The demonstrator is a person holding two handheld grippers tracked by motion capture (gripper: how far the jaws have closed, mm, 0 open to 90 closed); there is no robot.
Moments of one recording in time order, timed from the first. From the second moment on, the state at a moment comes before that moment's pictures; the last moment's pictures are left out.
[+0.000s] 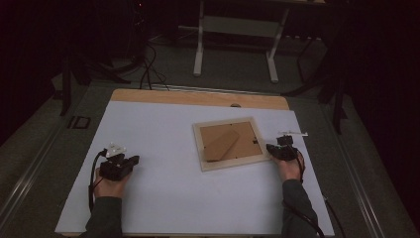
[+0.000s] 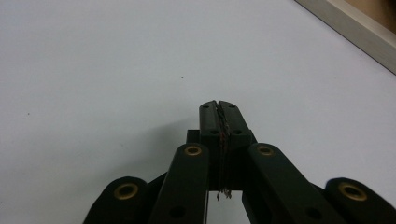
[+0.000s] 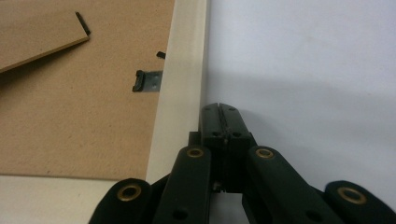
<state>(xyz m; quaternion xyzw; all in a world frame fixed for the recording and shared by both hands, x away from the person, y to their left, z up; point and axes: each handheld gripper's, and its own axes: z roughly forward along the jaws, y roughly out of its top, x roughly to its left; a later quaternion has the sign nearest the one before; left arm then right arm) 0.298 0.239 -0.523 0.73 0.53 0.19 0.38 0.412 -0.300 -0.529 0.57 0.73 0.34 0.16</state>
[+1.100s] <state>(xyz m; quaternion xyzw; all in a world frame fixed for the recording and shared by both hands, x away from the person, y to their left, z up) 0.328 0.158 -0.530 0.78 0.48 0.13 0.38 0.421 -0.272 -0.527 0.55 0.75 0.33 0.16</state>
